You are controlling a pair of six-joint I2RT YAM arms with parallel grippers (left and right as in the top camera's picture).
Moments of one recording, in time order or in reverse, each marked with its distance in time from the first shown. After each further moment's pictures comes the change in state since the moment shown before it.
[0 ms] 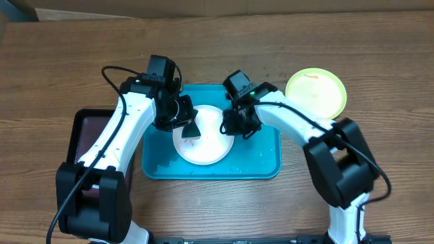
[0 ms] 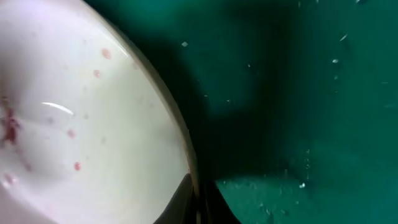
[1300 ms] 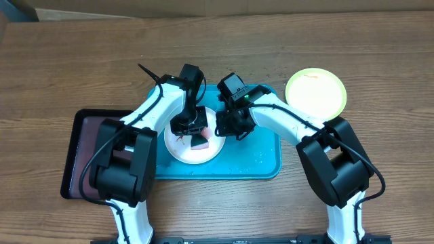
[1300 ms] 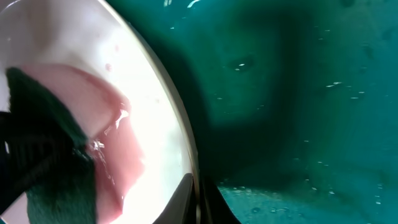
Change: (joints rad) left arm -0.099 0.298 0.069 -0.012 -0.201 -0.067; right arm 0.025 0.011 0.002 0.063 -0.031 0.005
